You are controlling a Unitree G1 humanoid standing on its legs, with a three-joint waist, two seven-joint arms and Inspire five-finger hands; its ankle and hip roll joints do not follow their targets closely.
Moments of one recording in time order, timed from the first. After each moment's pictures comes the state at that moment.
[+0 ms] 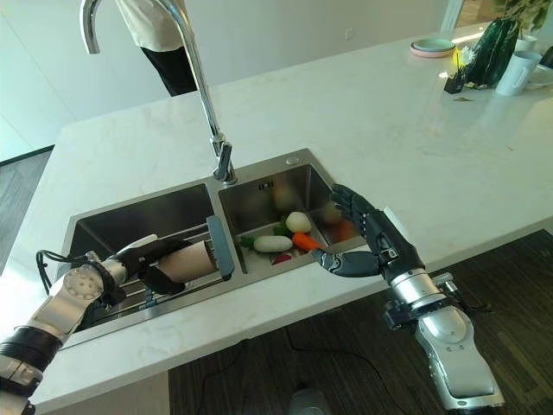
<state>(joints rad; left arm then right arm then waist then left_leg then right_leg) -0.39 0.76 -0.32 0.42 0.05 0.07 -0.38 0.06 -0.66 -0.06 -0.21 0.32 -0.09 0.18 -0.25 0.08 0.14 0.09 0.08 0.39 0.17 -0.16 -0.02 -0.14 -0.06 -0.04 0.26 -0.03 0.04</state>
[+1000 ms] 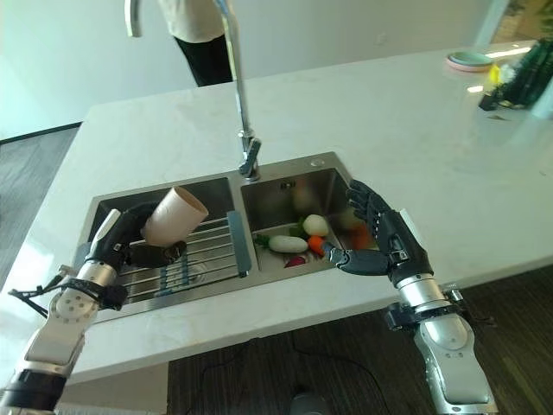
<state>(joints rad) -0.06 0.54 0.05 -0.05 -0.04 -0.02 -0.02 0.09 -0.54 -0.13 -0.23 0.27 -0.09 0.14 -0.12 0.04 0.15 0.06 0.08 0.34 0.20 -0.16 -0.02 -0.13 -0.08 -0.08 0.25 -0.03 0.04</state>
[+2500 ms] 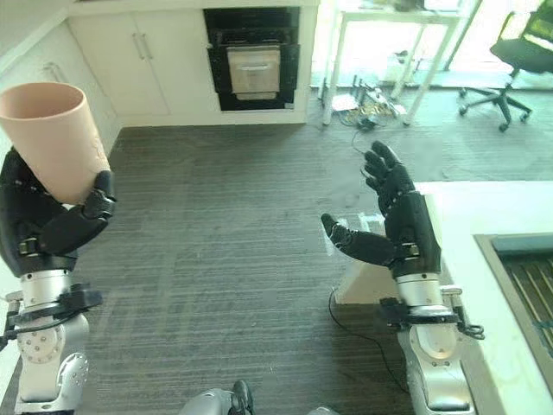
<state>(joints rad) 0.06 0.38 0.16 -0.26 -0.39 -0.40 0.17 0.10 -0.38 -0.12 -0.33 0.28 -0.23 -0.04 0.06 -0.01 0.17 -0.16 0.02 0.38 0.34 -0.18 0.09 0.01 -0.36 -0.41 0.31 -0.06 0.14</state>
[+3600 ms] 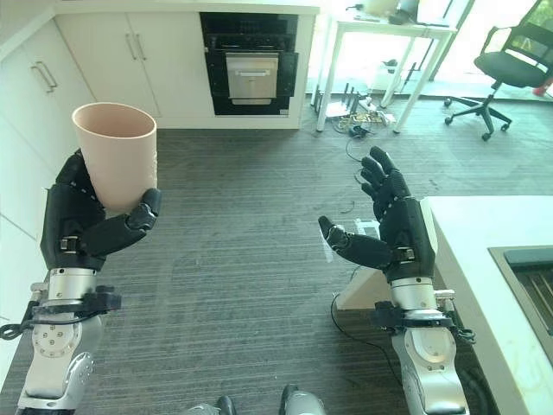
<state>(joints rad) 0.05 0.45 0.08 -0.26 -0.35 -0.33 0.12 0.12 -0.42 -0.10 -0.34 0.32 -0.23 -0.03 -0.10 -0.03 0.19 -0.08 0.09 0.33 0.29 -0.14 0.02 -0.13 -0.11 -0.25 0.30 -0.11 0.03</state>
